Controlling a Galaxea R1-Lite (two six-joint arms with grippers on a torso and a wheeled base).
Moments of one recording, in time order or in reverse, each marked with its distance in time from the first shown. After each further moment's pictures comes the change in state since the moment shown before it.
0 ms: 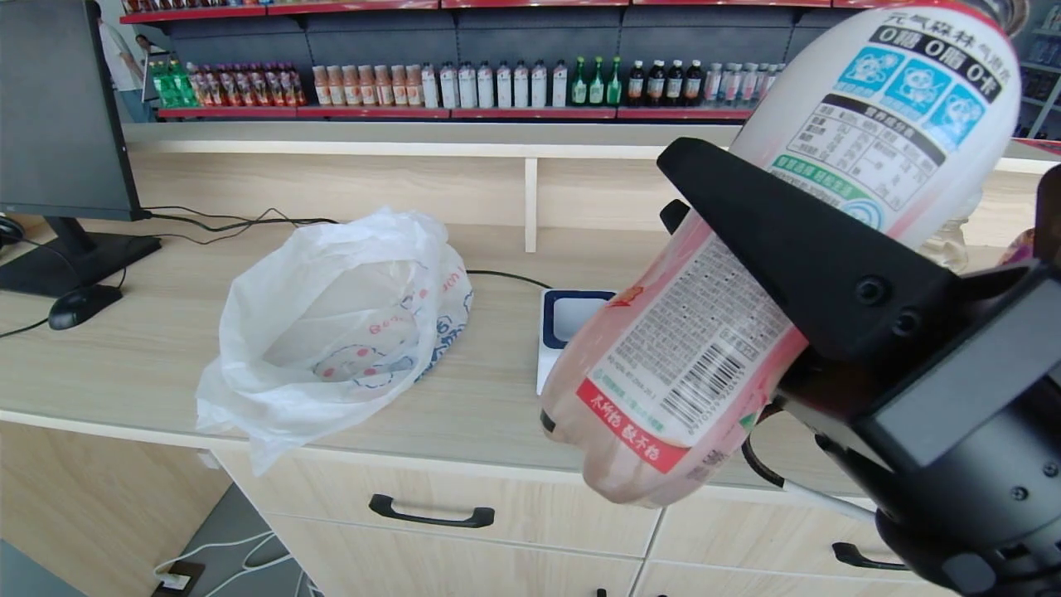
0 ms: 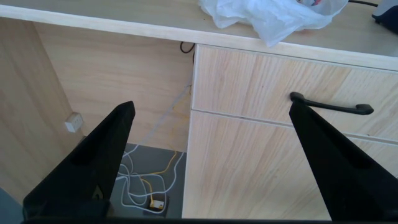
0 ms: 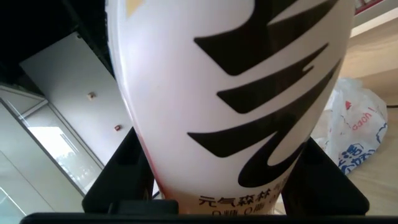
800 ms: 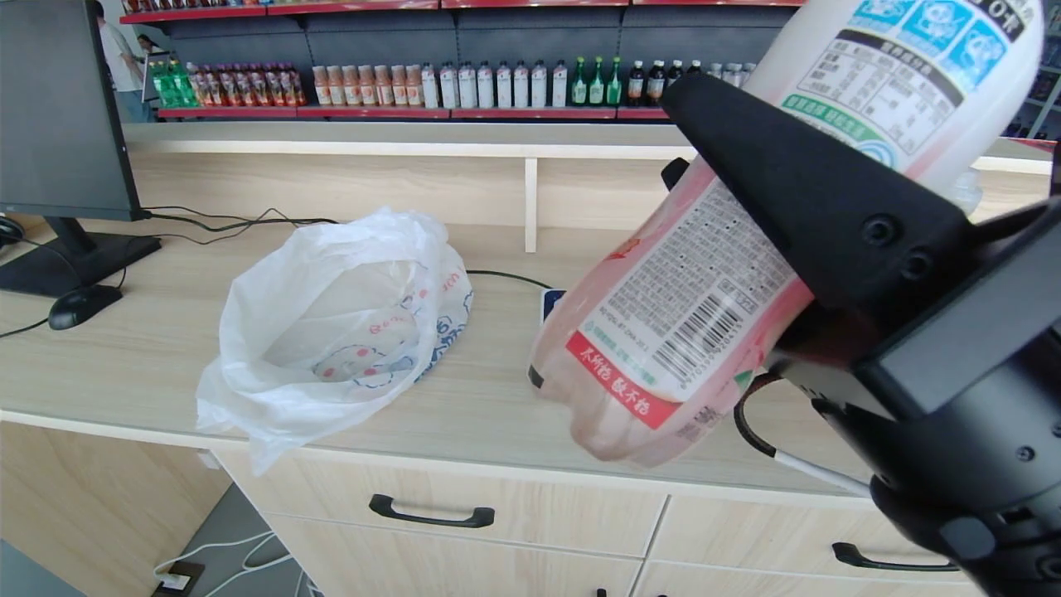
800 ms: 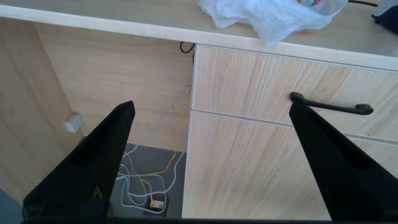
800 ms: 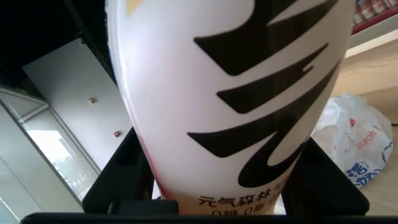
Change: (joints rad) left arm 0.000 0.000 0.000 0.000 0.000 0.000; right arm 0.000 0.014 -0.058 0.000 -0.003 -0.033
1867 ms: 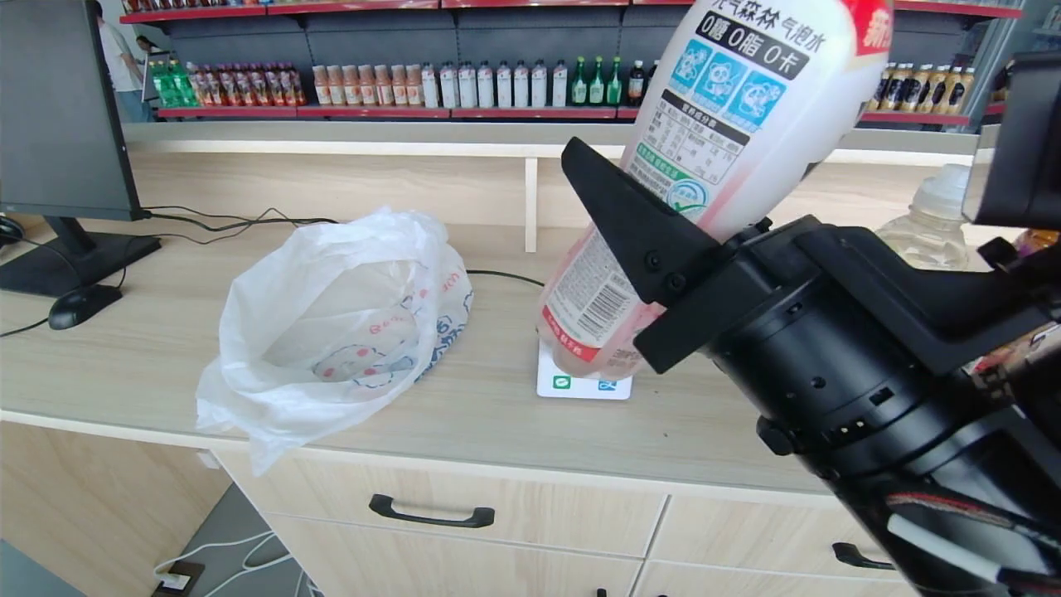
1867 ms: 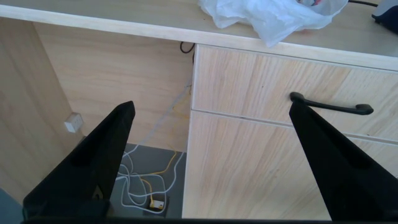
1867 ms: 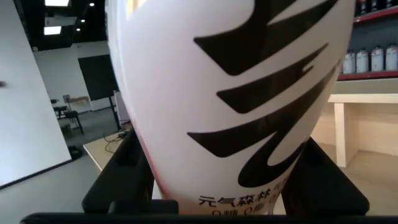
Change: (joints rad) left arm 0.000 0.000 0.000 0.000 0.000 0.000; right arm -0.085 0.116 -0.097 0.005 0.007 -0.486
